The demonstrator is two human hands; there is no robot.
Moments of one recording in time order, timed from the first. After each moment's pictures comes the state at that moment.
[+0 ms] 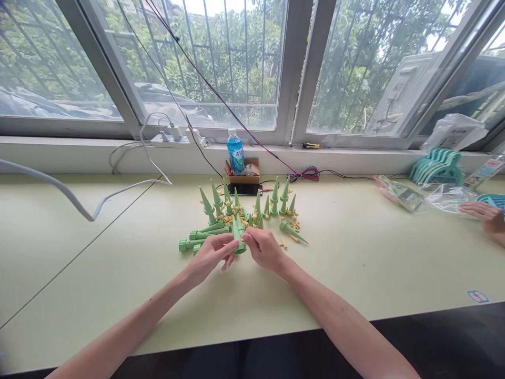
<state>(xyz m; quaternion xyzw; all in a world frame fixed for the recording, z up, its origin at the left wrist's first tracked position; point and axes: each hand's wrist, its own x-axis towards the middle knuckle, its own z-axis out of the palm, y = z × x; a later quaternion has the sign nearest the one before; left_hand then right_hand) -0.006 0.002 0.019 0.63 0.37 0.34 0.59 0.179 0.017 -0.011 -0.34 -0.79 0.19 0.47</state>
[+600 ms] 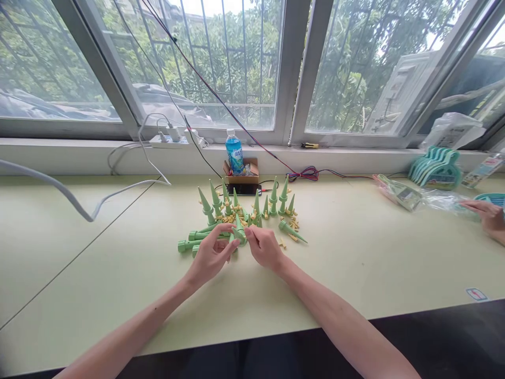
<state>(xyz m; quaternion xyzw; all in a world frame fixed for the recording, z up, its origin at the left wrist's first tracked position) -0.001 0.001 0.008 0.69 0.41 0.44 0.39 0.176 0.018 -0.013 -0.40 -0.75 0.17 0.49</state>
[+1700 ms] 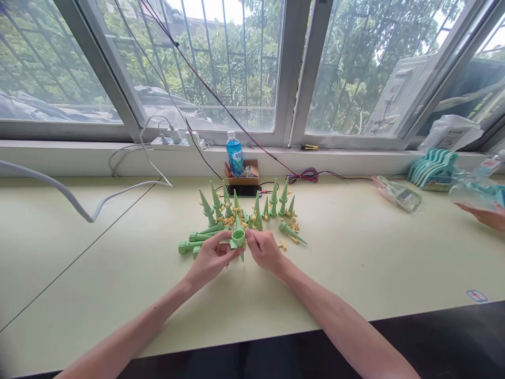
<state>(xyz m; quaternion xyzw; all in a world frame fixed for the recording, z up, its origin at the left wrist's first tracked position) -0.001 -0.002 0.012 0.65 0.41 0.41 0.50 0.176 0.017 -0.014 -0.38 -0.76 0.21 0.49</state>
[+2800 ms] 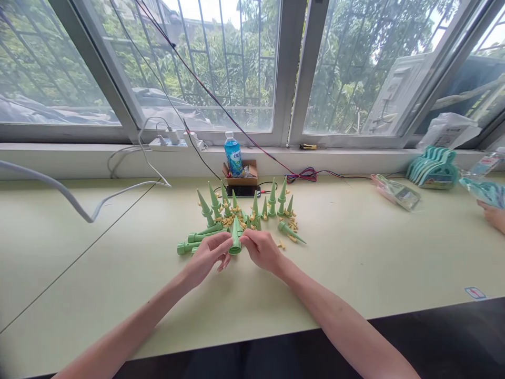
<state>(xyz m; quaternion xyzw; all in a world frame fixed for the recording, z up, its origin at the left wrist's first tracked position) -0.011 0.006 0.012 0.59 0.37 0.37 0.61 0.179 0.017 -0.010 -0.34 -0.79 0.21 0.47</state>
